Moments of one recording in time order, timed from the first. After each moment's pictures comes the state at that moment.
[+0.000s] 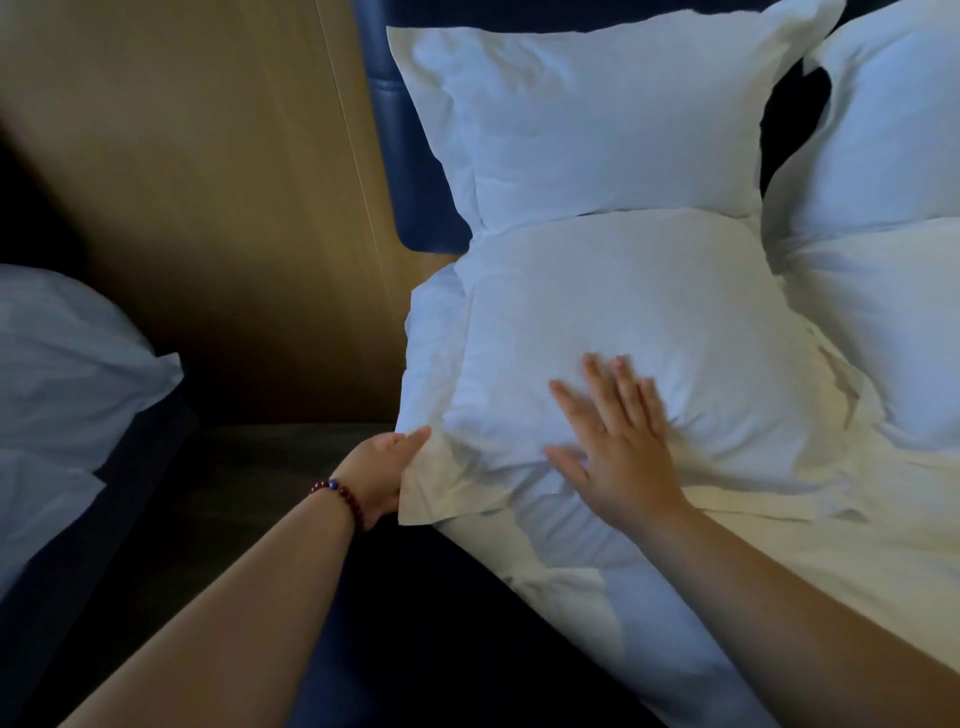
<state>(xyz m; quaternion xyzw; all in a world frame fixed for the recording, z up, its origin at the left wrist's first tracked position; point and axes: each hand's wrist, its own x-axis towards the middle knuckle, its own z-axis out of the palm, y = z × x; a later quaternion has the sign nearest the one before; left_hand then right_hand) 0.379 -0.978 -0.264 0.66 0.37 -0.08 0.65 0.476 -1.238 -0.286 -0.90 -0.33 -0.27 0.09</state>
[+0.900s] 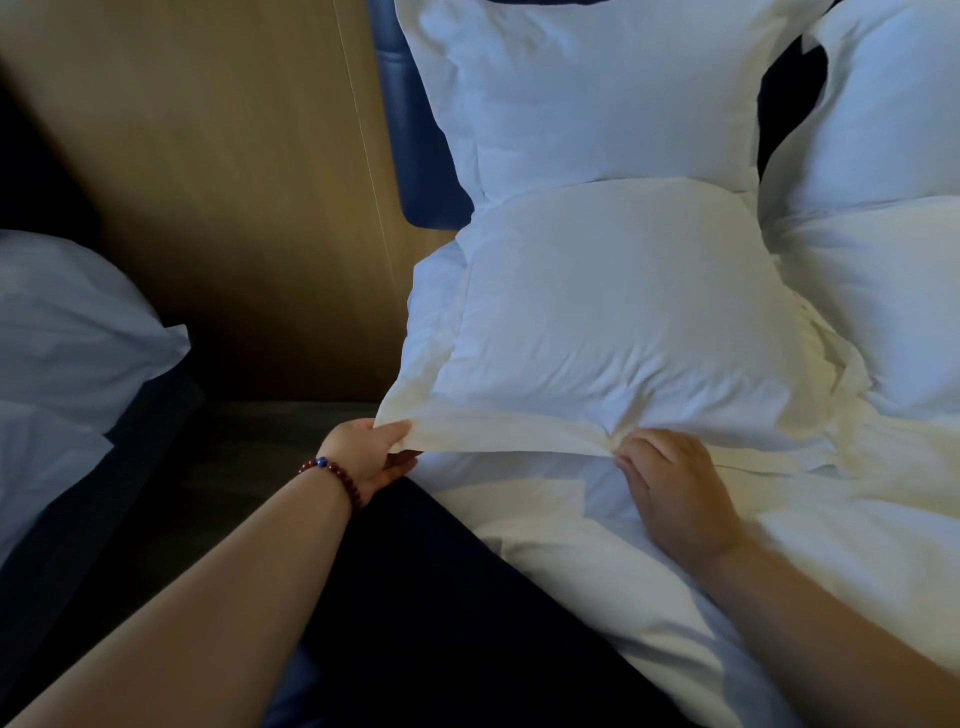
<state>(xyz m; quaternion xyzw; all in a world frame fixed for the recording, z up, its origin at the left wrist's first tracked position) 0.346 -1.003 -0.257 0.54 0.45 0.01 0.71 0.440 -1.318 -0.313 -0.87 -0.38 -0.25 0.18</state>
